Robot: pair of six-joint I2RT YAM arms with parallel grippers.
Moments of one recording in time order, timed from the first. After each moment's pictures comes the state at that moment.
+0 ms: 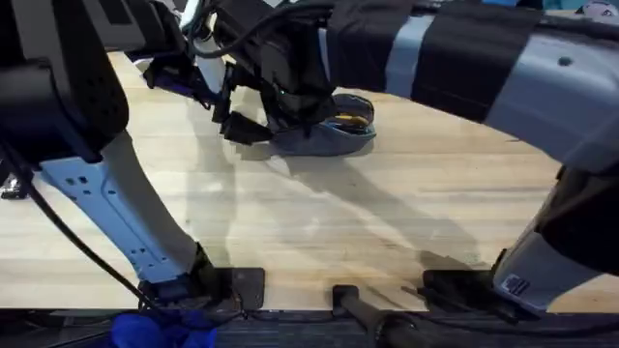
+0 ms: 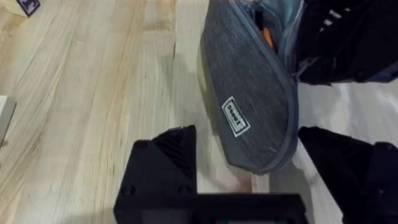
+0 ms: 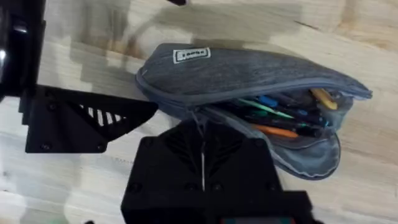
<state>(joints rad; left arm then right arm) 0.18 2.09 1.41 -1.26 1.05 1.89 0.91 1.99 1.75 -1.08 0.24 0.64</state>
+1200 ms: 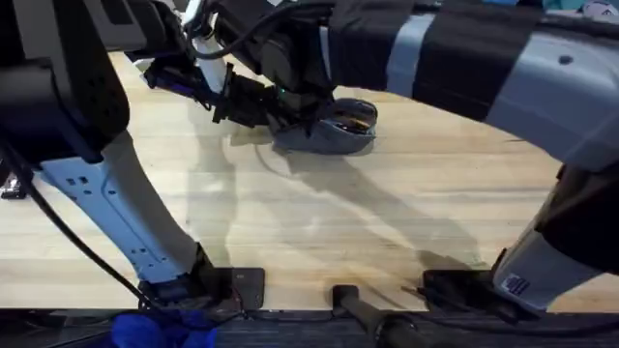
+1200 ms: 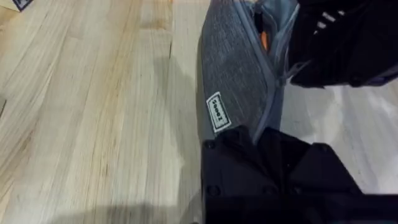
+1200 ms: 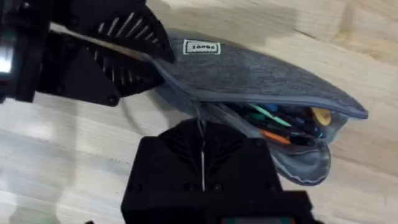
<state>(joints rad) 0.17 2.09 1.41 -1.26 1.04 1.87 0.91 1.99 1.75 -1.06 0.24 0.59</state>
